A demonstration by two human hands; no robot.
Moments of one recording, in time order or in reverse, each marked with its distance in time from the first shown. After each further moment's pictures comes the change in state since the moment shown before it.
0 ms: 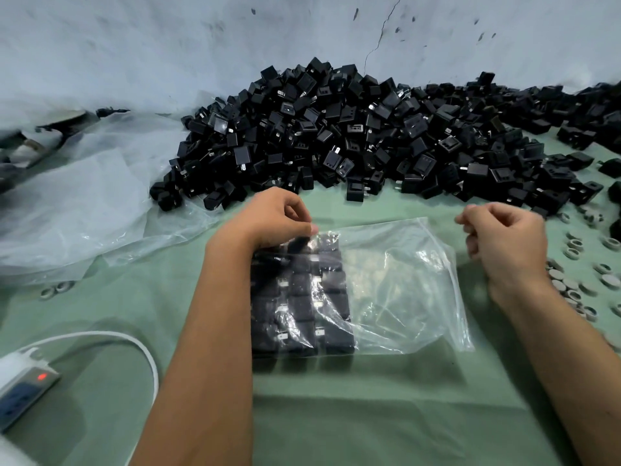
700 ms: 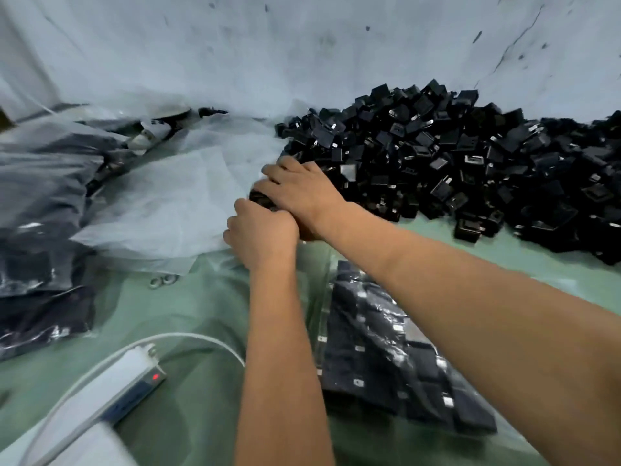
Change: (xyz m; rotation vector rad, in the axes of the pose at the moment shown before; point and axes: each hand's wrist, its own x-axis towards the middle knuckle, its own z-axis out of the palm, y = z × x) left_hand -0.022 -0.077 -0.065 -0.272 0.814 -0.653; right_hand -0.039 -0.098 0.363 -1.134 -0.804 -1.223
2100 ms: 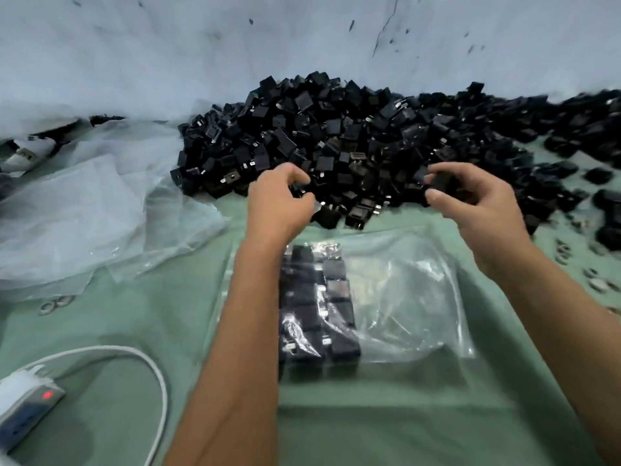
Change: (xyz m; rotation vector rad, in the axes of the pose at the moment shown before) left_hand -0.091 0.062 0.064 -0.038 -0.410 0.658; right_hand -0.324 0.135 -0.027 1.113 0.703 0.859
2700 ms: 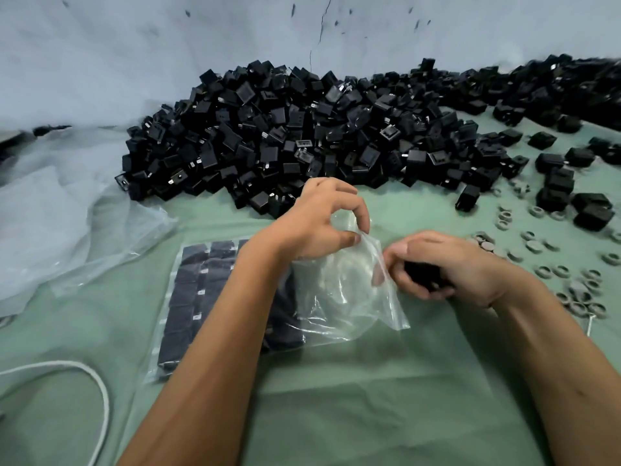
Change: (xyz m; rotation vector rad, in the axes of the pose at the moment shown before) left_hand -0.039 0.057 0.064 0.096 -0.673 0.467; right_hand -0.058 0.021 -0.060 0.160 -0.856 0.308
